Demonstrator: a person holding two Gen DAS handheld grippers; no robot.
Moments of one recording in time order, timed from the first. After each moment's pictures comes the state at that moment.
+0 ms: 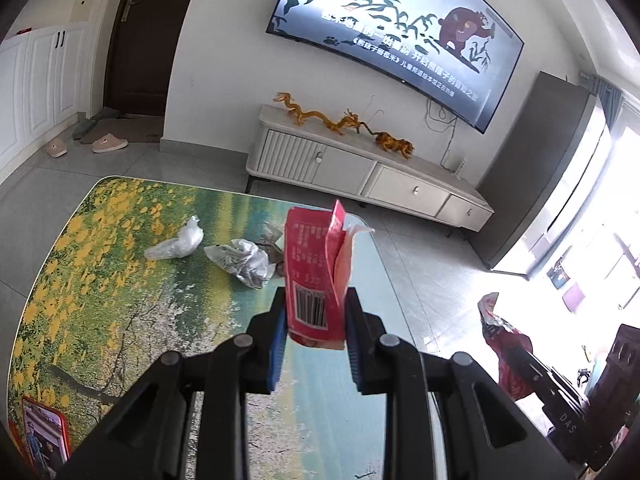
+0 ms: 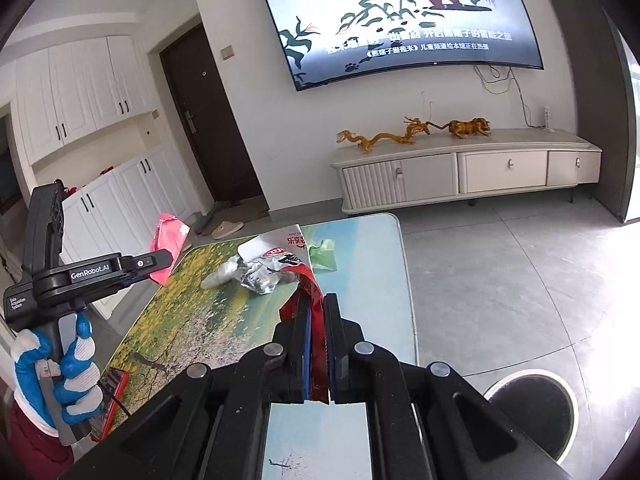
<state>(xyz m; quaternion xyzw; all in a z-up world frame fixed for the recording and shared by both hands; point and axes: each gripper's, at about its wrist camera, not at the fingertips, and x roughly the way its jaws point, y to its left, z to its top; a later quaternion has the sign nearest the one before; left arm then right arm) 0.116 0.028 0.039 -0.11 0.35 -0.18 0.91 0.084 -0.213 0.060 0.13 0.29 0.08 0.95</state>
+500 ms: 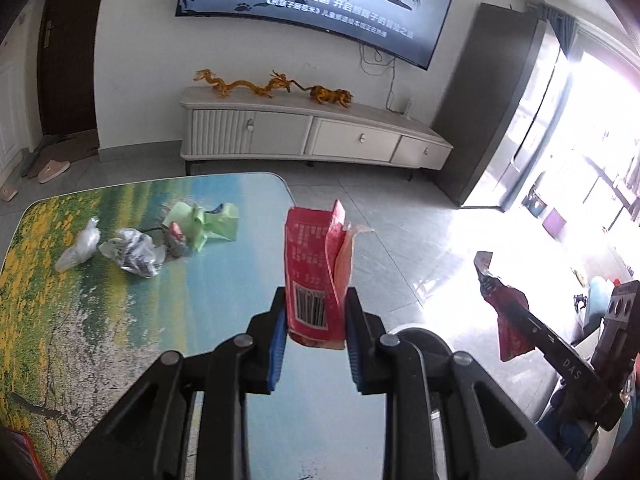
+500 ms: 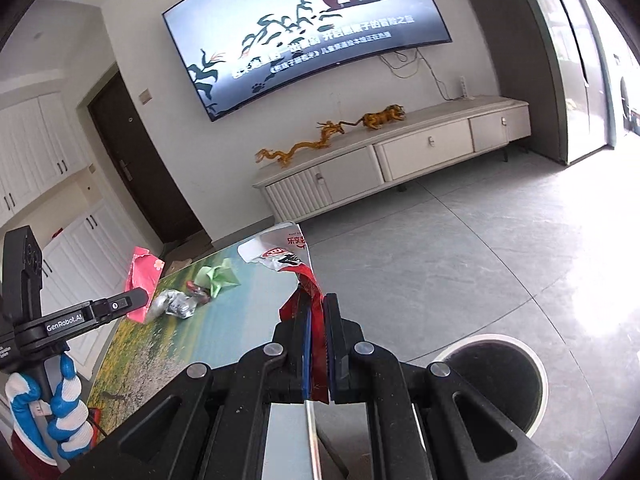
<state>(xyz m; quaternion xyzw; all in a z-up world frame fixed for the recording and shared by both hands) 0.108 -0.104 0.018 -0.02 0.39 -0.28 0.88 0.042 -0.318 0.037 0.22 0.28 -0.04 0.93</state>
